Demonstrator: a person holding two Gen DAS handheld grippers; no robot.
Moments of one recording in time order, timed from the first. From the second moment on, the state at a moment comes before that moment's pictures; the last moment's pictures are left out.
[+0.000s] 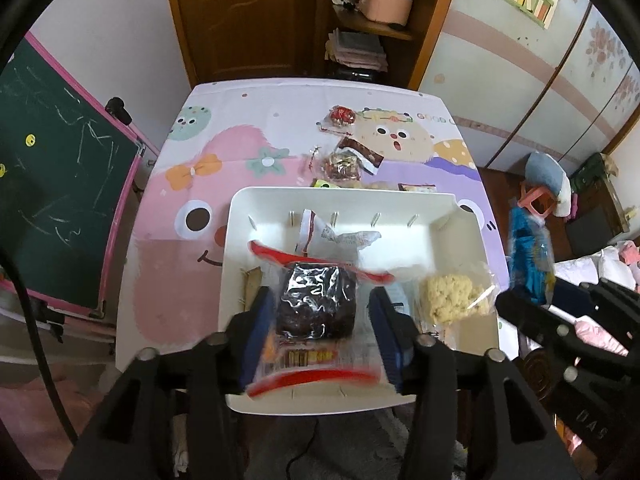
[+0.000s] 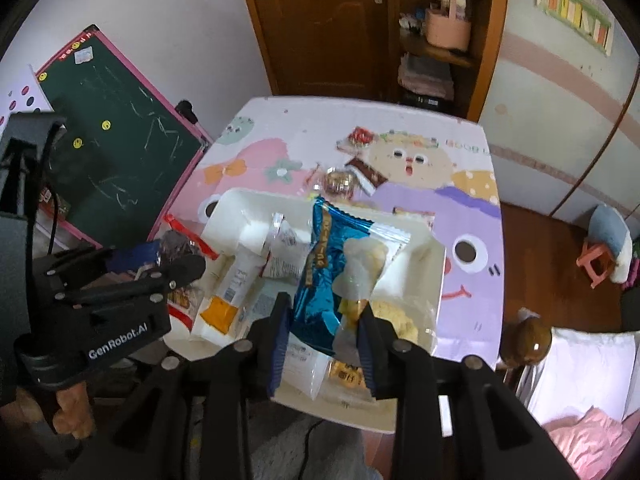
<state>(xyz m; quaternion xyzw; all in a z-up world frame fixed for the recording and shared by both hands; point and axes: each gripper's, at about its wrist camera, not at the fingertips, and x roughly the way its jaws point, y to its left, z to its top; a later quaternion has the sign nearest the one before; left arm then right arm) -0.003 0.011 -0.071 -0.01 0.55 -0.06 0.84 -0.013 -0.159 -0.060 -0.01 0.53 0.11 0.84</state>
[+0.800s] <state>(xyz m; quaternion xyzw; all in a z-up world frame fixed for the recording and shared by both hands) -0.012 -0.002 -0.027 -0.01 0.51 -0.06 0.86 -0.031 -0.178 -0.032 0.02 0.51 0.10 0.85</state>
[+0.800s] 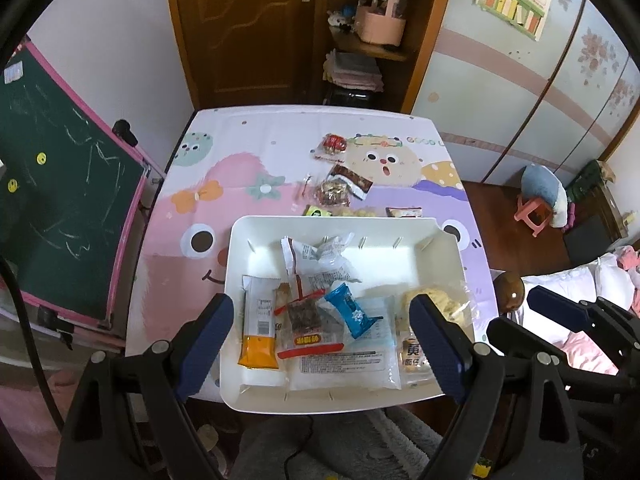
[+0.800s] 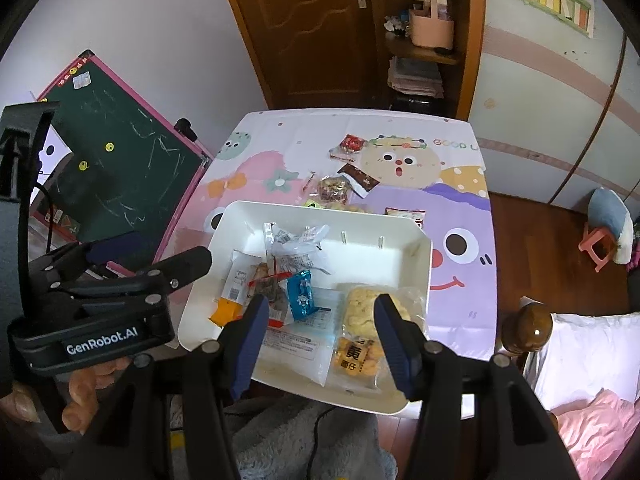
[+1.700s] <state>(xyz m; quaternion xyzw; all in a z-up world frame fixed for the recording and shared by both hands) 0.020 -0.009 0.036 0.08 0.41 -0.06 0.91 -0.005 -0.231 0.011 0.04 0.47 0.02 0.88</state>
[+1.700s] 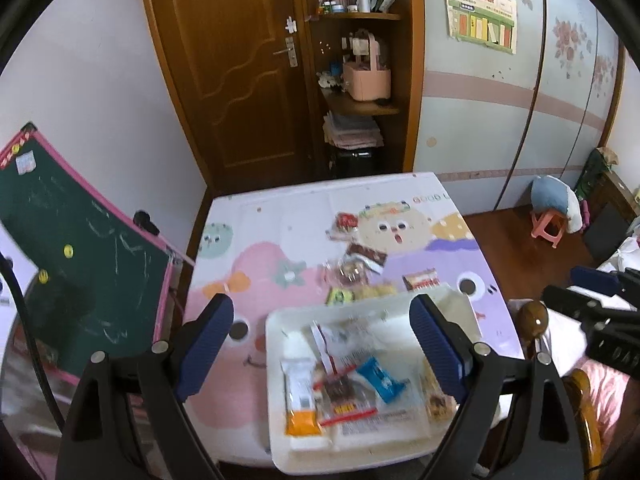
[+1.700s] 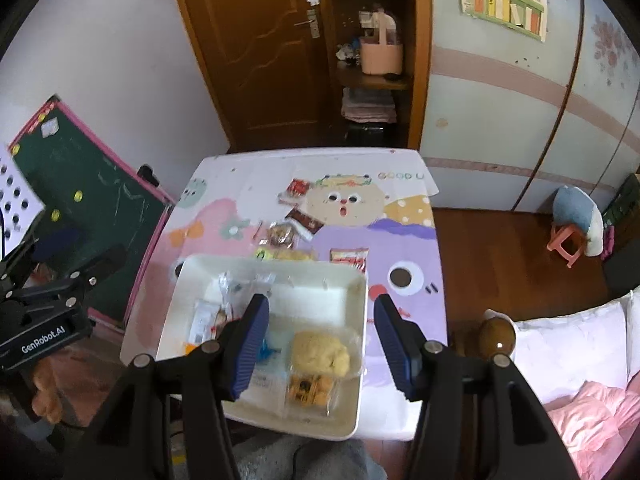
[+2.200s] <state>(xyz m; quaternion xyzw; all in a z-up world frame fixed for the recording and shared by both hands) 0.203 -0.015 0.040 0.13 0.40 -0.09 0.90 0.142 -0.271 -0.010 0.06 0.53 -0.01 0.85</state>
